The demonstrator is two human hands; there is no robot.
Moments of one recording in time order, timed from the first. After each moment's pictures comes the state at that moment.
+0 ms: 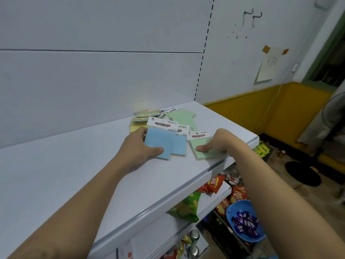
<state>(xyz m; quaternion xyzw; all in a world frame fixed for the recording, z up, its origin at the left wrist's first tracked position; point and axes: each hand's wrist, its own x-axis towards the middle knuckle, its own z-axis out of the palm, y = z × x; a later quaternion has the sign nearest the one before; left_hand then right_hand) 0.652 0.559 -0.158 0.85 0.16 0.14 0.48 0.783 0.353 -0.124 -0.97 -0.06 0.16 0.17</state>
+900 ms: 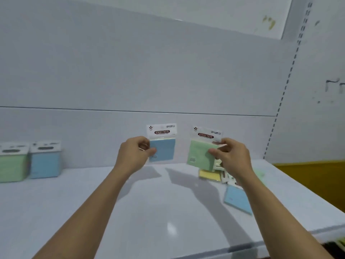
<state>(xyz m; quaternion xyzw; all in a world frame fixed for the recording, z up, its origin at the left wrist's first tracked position) 0.521 0.674 -0.075 0.78 0.31 0.41 0.36 0.708 0.475 -0.060 -0.76 -0.34 -0.02 0.55</state>
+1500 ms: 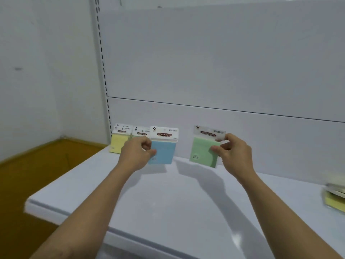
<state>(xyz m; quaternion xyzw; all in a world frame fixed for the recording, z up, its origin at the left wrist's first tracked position) 0.263 0.777 -0.094 0.71 0.53 0.42 0.20 0.518 0.683 -0.082 -0.67 -0.51 0.07 0.53</state>
